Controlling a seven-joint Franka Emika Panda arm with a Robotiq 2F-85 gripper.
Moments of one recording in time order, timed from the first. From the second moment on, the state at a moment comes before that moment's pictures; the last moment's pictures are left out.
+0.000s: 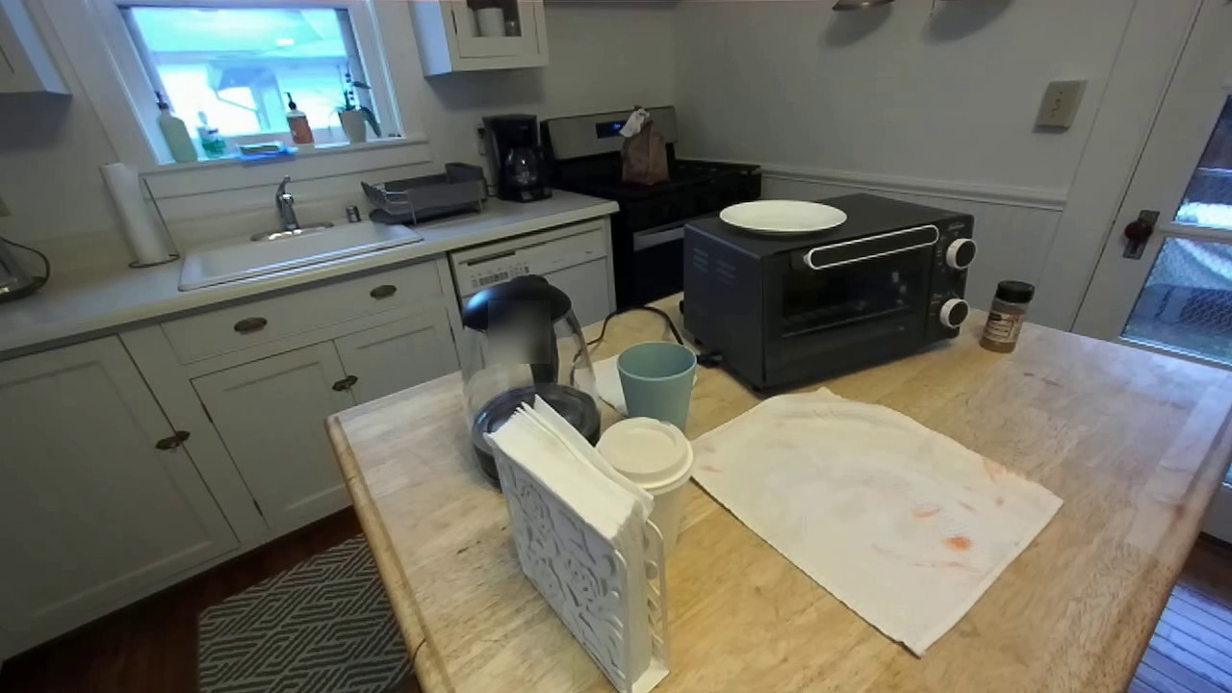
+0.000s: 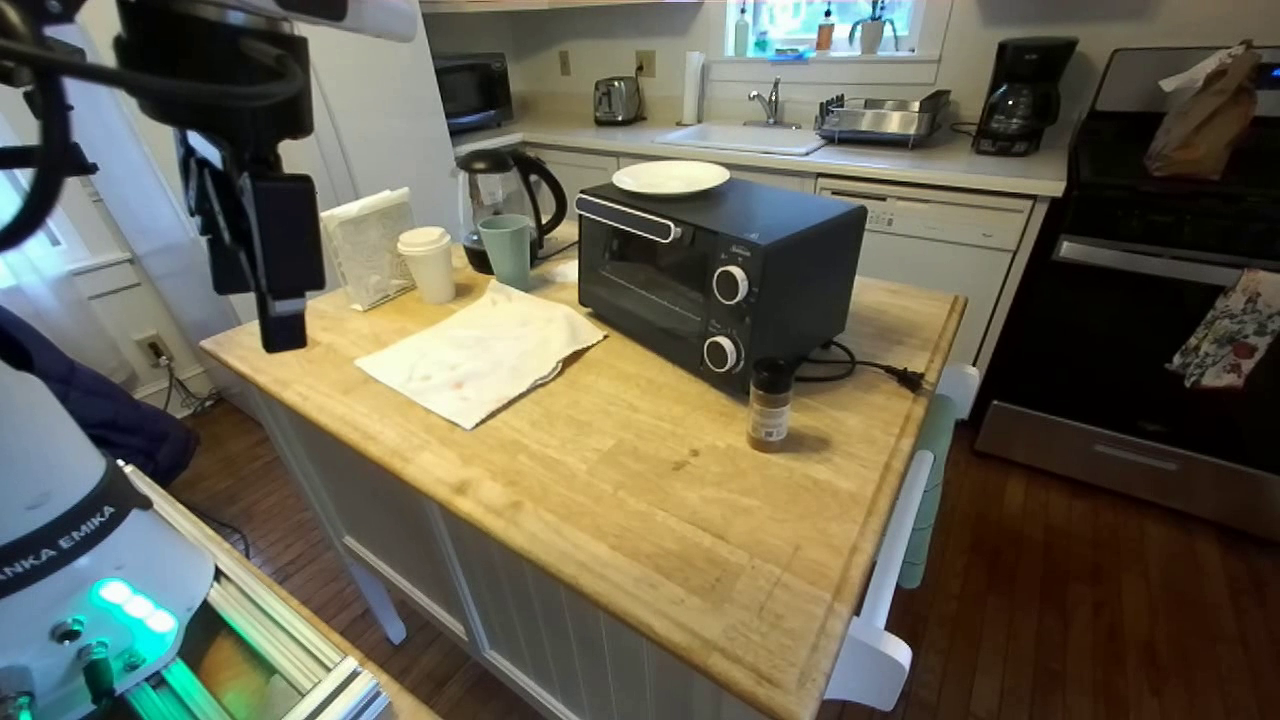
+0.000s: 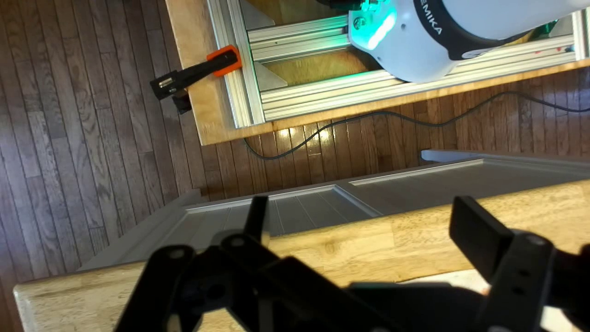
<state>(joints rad) -0.35 -0.88 -0.43 -2.71 -0.34 1.60 -0.33</state>
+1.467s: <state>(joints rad) -0.26 -0.32 -0.63 -2.28 -0.15 2.18 -0.30</state>
